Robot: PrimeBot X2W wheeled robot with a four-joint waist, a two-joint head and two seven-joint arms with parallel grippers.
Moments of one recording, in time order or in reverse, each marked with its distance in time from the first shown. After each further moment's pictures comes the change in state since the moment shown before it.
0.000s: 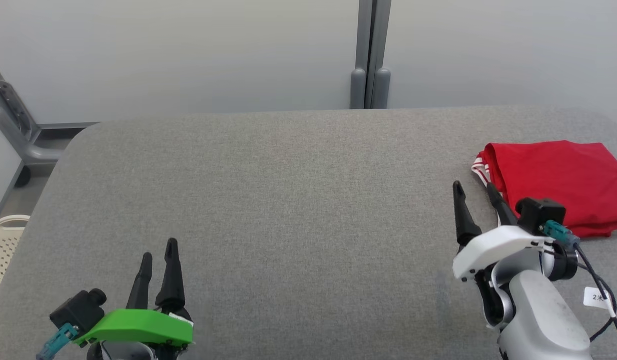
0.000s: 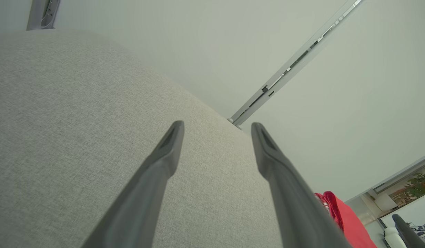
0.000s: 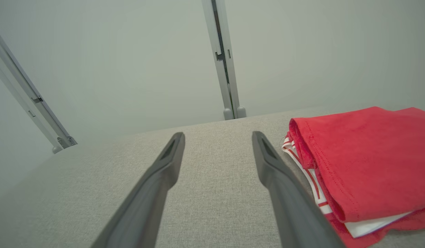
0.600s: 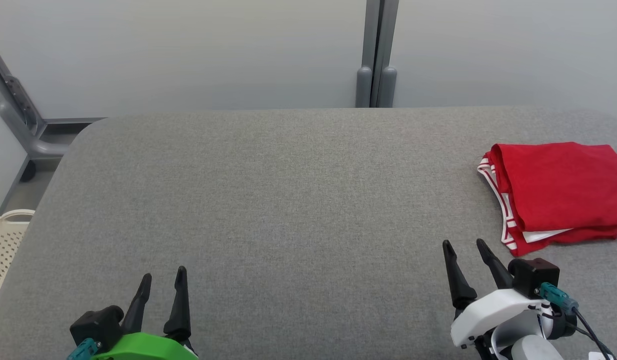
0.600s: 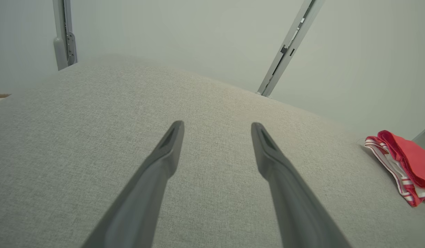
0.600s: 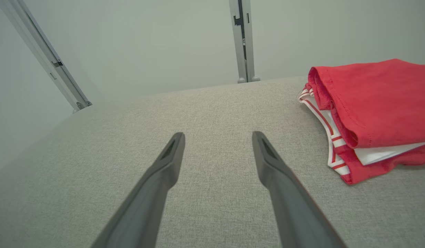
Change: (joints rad) left arm 0.083 0.092 -0.093 -0.047 0.261 0.083 -0.002; right arm 0.305 0.002 0.064 -0.289 -0.010 0.000 0.071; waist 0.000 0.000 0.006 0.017
